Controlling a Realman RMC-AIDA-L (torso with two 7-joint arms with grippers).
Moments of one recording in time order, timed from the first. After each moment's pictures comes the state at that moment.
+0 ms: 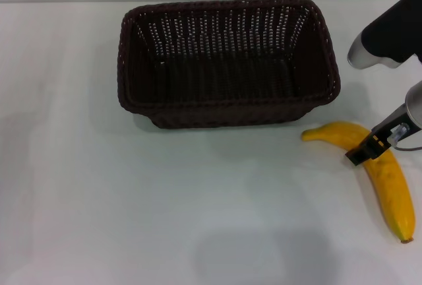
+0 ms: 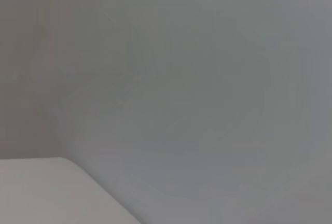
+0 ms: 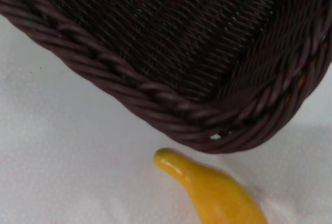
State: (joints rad) left arm -0.37 -2.08 0.64 0.11 -2.55 -1.10 2.20; right arm 0.53 2.01 -1.64 -1.40 0.44 1.41 -0.33
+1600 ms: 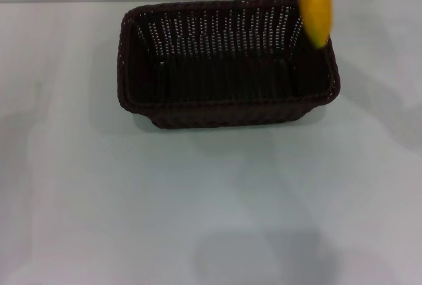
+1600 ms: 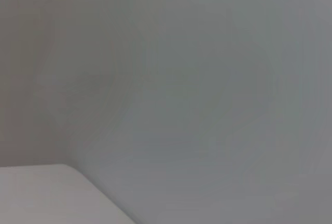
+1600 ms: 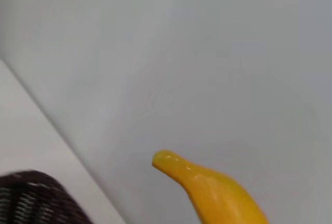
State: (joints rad) left arm -0.36 -2.07 0.64 0.11 -2.55 -1.10 2.20; right arm 0.55 2.01 -1.55 -1.56 0.69 0.79 -0.80
